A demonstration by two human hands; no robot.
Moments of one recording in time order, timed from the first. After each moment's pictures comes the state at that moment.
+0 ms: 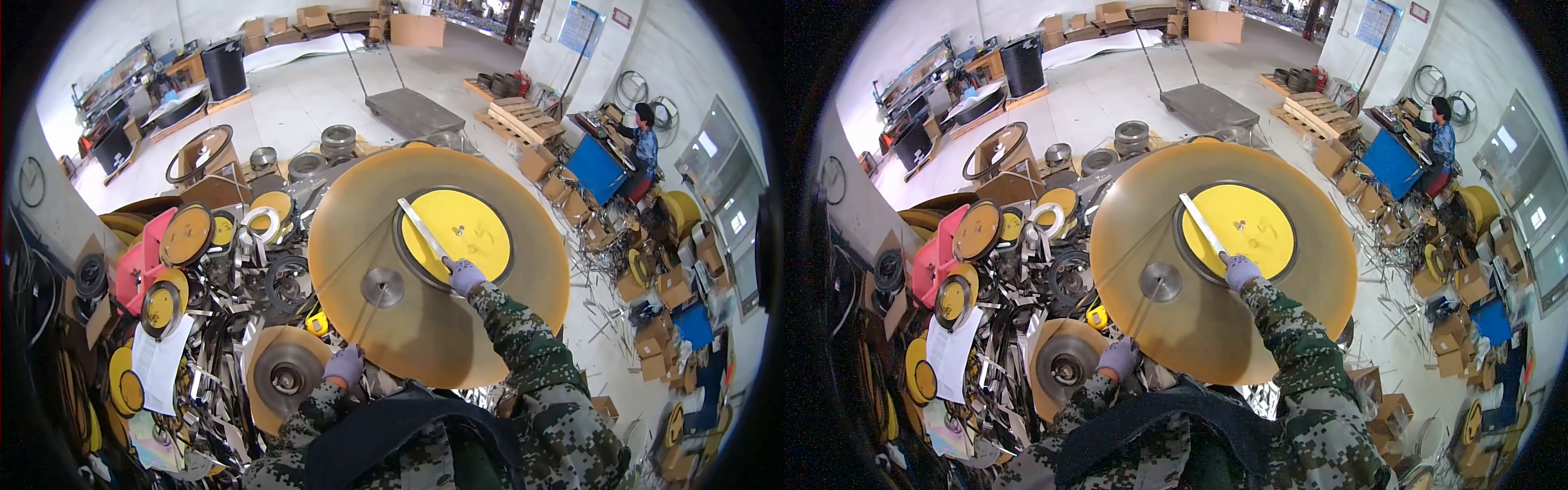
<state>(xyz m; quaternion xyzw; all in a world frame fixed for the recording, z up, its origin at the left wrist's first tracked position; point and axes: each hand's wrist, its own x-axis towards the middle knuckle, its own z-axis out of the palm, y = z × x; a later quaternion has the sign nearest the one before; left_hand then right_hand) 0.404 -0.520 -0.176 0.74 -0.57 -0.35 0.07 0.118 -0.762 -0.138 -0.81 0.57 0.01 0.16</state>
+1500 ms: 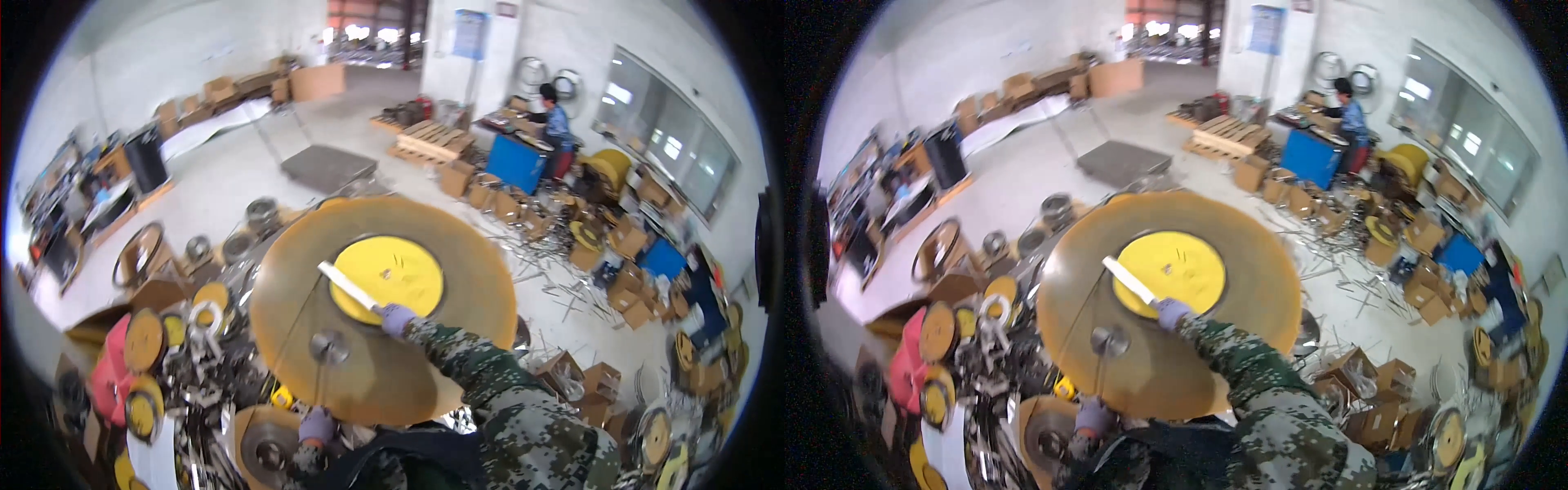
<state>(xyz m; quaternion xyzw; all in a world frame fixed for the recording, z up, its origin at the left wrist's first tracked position) 0.404 -0.524 -0.183 0.74 -0.58 -0.32 0.06 0.132 -0.752 -0.123 -0.82 0.55 0.04 0.16</state>
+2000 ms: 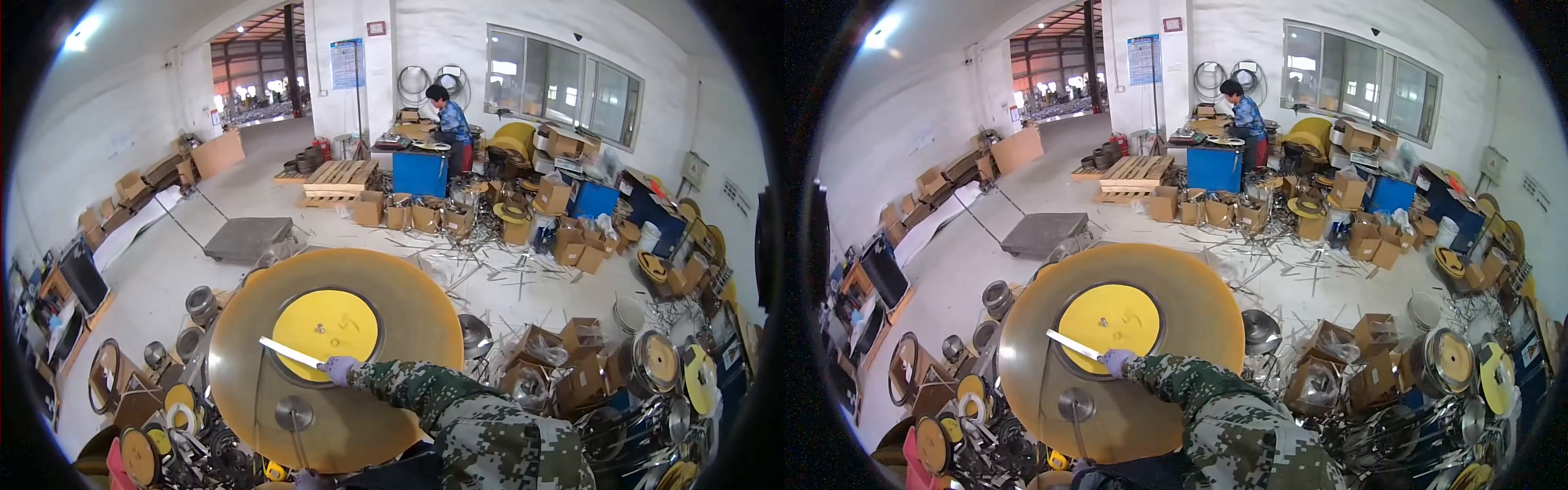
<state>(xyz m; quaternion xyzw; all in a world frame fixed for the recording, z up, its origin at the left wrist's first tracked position) 0.436 -0.561 -0.261 0.79 -0.55 -0.28 -0.01 0.132 -0.745 -0.121 -0.82 0.56 0.04 0.12</state>
